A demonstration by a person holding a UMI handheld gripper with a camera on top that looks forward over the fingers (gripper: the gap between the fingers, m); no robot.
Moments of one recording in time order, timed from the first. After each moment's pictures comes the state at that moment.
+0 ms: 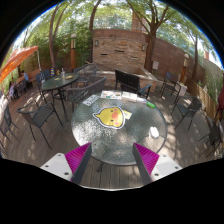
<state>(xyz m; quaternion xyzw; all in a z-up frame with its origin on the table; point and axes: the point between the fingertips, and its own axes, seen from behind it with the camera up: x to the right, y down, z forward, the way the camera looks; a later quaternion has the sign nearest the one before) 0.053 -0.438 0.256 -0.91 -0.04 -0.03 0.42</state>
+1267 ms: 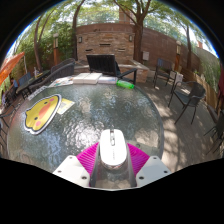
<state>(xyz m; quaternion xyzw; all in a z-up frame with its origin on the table) 0.363 -0.176 -0.018 -0.91 0.01 -0.02 0.41</state>
